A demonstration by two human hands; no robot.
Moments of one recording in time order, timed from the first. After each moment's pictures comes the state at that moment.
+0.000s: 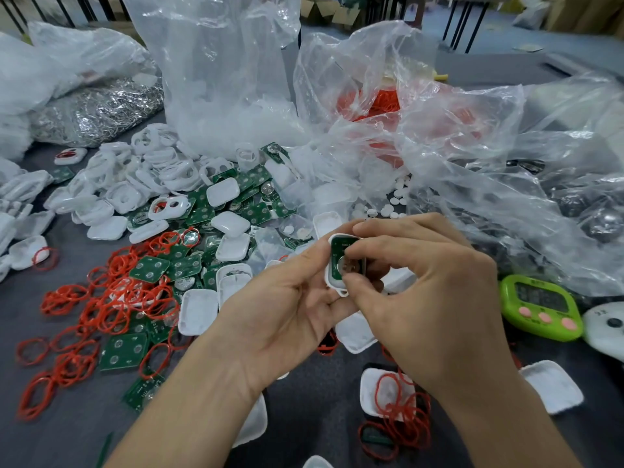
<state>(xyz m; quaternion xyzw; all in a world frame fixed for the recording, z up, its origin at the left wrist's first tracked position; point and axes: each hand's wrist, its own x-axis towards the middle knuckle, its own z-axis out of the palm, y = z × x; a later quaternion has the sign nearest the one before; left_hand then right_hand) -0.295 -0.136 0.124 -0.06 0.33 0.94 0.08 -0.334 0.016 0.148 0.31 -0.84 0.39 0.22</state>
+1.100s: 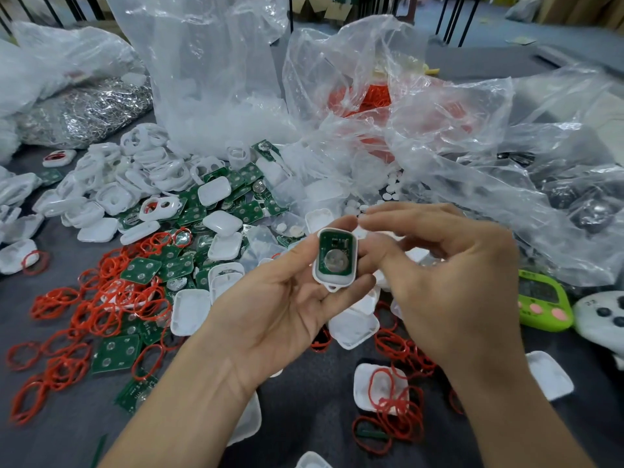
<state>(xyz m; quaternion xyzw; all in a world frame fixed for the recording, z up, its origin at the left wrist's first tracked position) -0.295 -0.136 0.128 -0.09 0.31 0.94 0.09 -0.340 0.023 0.158 0.22 -0.79 0.54 0.16</state>
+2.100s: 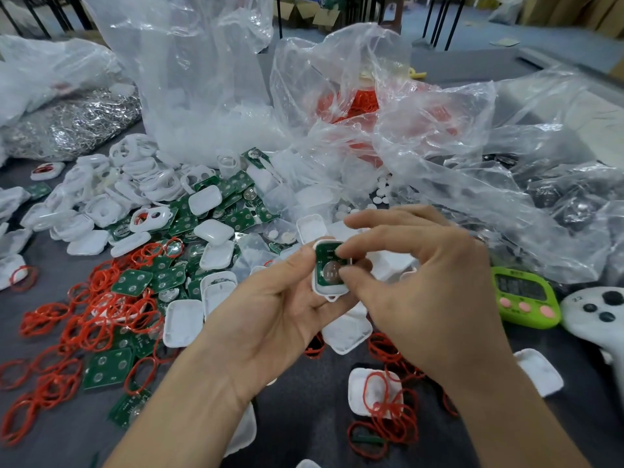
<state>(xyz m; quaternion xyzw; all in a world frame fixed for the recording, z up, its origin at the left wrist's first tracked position) -0.294 -0.136 0.123 -0.07 0.35 0.93 0.08 -0.338 0.024 0.163 0.26 -0.84 0.46 0.15</state>
